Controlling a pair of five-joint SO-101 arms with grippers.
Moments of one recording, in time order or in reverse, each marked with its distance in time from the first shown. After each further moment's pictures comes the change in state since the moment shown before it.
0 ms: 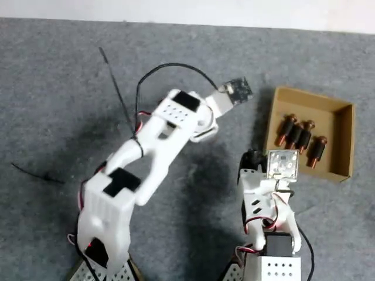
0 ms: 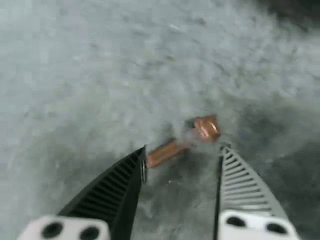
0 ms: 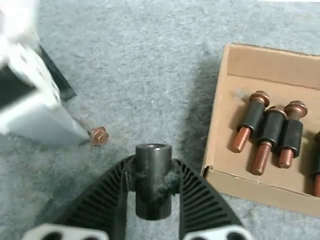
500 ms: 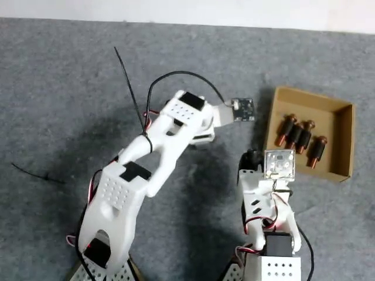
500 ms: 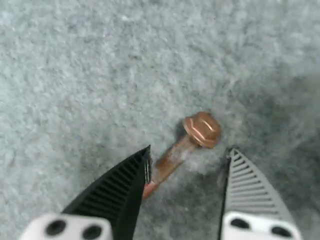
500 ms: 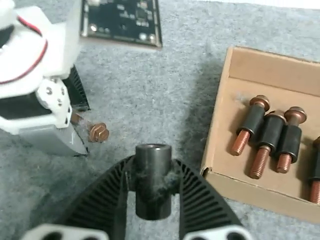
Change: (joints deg) left arm -1.4 12.9 -11.3 2.8 -14.7; right arm -0.1 0.0 0.0 0.0 2.6
